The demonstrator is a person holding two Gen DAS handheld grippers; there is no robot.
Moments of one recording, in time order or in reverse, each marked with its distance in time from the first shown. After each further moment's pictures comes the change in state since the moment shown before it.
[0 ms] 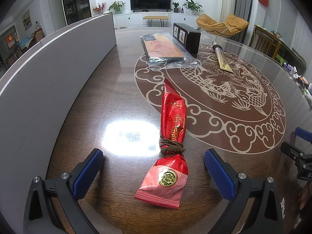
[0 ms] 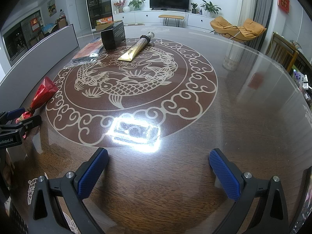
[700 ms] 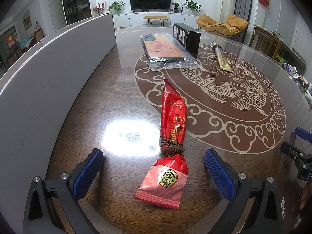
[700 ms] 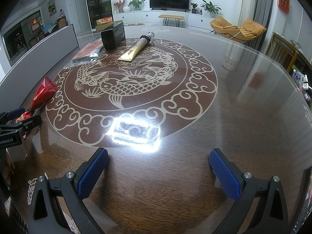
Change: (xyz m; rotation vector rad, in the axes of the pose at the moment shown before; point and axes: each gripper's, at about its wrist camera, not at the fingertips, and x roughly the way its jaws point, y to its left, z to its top) left arm 0.000 0.000 0.000 0.000 0.000 0.000; right arm 0.000 0.000 0.000 0.000 0.000 0.000
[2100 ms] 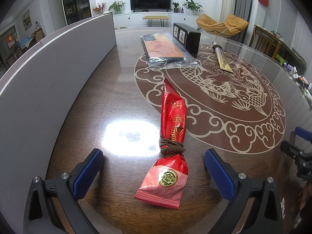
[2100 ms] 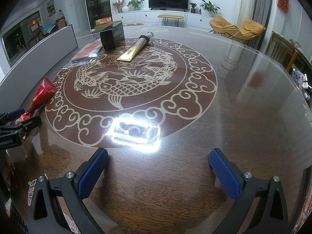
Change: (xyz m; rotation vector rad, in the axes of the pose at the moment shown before) left arm 0.000 0.000 0.000 0.000 0.000 0.000; right arm 0.003 0.001 0.003 0.008 0.004 -0.002
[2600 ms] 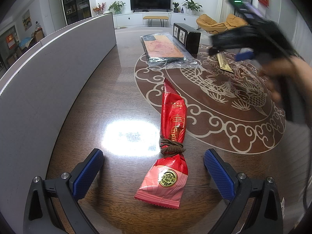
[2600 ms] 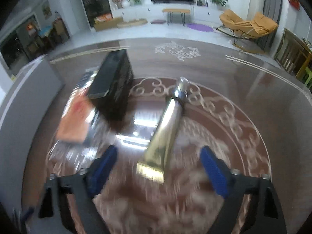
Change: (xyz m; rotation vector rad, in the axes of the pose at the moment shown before) left arm 0.000 0.000 0.000 0.000 0.000 0.000; right arm 0.112 0.059 0.197 0.031 0.081 0.039
